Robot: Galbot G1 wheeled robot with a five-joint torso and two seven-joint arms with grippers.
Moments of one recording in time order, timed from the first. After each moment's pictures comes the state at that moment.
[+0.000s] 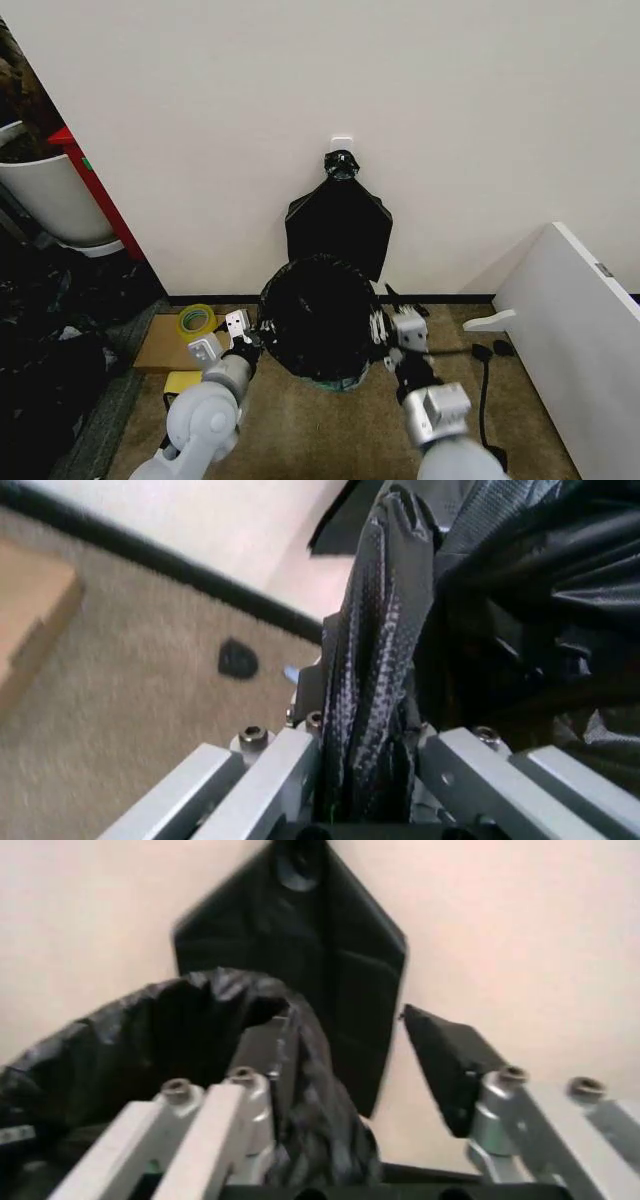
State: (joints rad) left arm 1.30 -1.27 -0.31 -2.08 -1.05 0.46 -0.50; right arm -1.43 1.02 -0.12 2.32 0.08 -0.15 0.72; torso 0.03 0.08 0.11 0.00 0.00
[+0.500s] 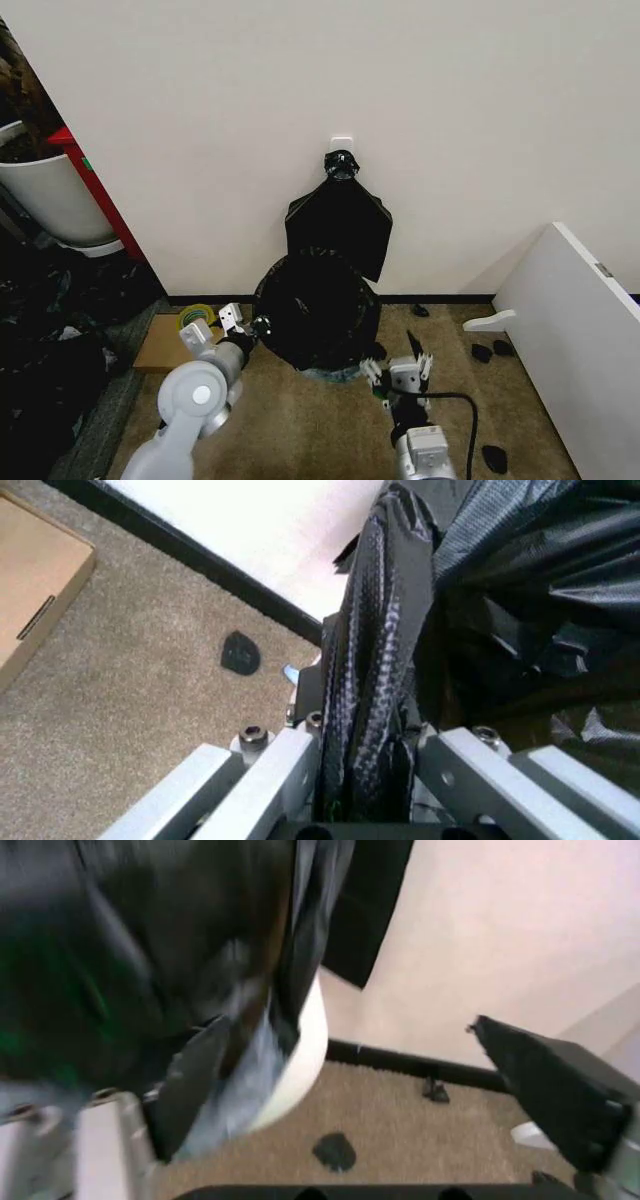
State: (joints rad) left arm 1.26 -1.28 -0.42 -2.07 -1.22 0.52 -0.54; right arm -1.47 1.03 -0.21 2.22 0.10 -0.26 0.81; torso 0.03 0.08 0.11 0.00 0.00
